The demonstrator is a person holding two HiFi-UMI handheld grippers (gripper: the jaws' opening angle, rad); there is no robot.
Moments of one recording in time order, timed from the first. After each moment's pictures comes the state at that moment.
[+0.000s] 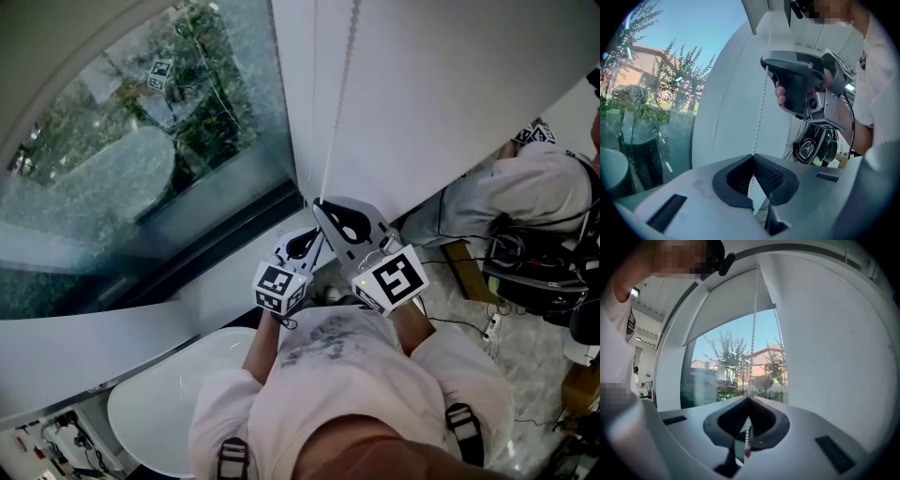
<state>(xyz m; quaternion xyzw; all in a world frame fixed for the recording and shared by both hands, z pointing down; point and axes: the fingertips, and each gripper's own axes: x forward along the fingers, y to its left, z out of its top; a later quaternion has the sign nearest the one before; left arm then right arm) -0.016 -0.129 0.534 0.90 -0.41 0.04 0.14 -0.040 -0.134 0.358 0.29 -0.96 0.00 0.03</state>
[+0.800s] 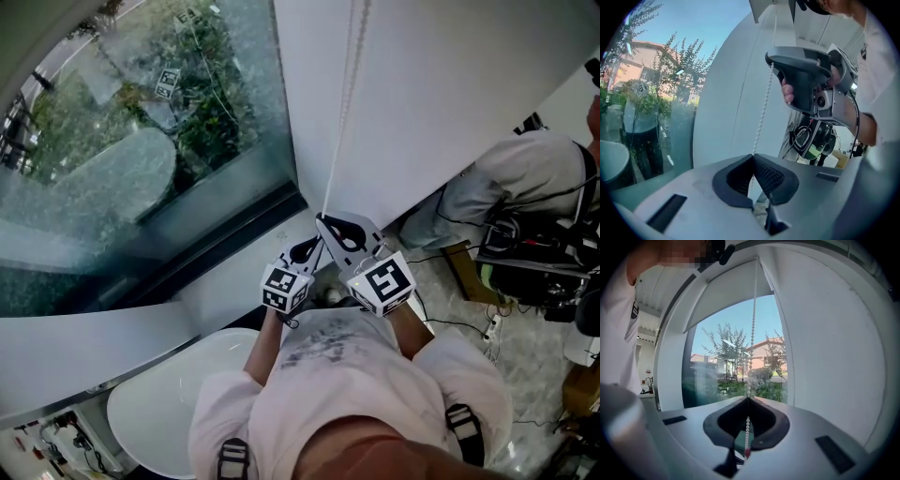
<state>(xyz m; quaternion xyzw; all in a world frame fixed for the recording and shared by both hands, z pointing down) -0.004 -0.096 0.585 0.90 -0.40 0.07 0.17 -0.025 -0.099 0.408 0.30 -0.95 0.01 0.07</state>
